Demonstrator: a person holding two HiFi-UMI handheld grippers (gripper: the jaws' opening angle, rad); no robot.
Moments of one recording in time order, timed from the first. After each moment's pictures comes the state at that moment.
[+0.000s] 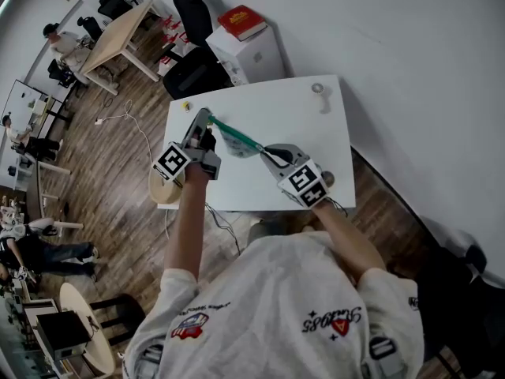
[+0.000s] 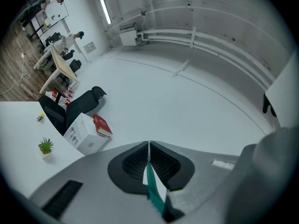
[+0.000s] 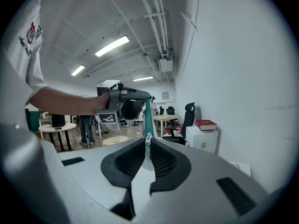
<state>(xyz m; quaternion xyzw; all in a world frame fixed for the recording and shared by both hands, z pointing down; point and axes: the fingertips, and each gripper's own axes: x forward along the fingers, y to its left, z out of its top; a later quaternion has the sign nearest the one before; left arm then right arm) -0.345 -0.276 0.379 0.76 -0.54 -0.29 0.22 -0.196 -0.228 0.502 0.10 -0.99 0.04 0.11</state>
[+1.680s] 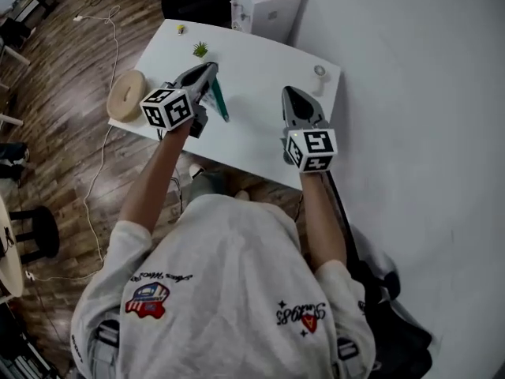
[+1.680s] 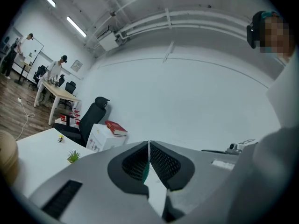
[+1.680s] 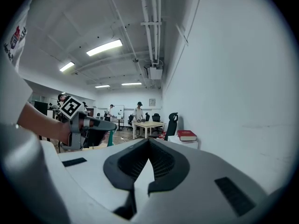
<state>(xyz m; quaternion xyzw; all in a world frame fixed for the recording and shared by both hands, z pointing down) -0.351 -0.223 0.448 0.72 -0.66 -0.13 0.17 -0.176 -0.285 0.449 0.21 -0.98 0.00 0.06</state>
